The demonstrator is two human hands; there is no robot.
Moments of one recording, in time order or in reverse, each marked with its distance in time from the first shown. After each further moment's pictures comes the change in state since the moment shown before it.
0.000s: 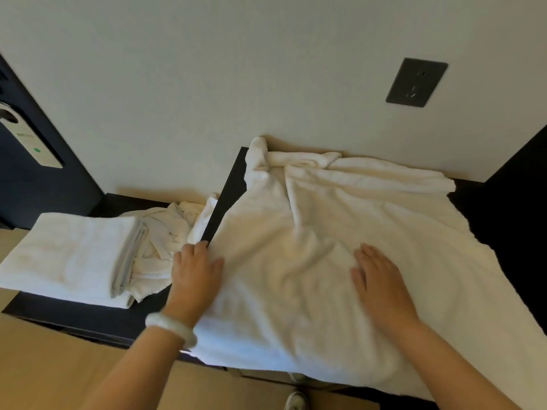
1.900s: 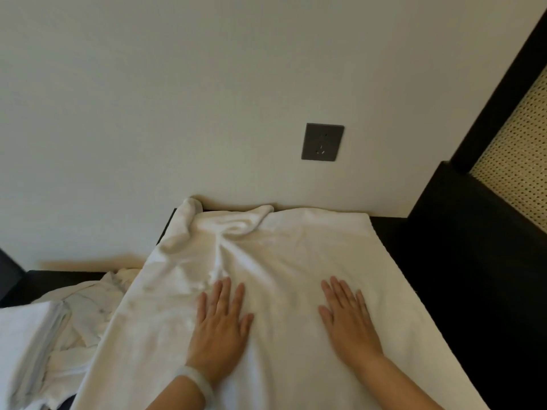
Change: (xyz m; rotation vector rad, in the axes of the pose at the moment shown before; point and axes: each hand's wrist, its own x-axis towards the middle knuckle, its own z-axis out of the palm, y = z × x) left_hand 0.020 0.133 0.095 0.347 0.026 0.524; right_hand 0.042 0.090 -0.009 -0.130 -0.060 0.144
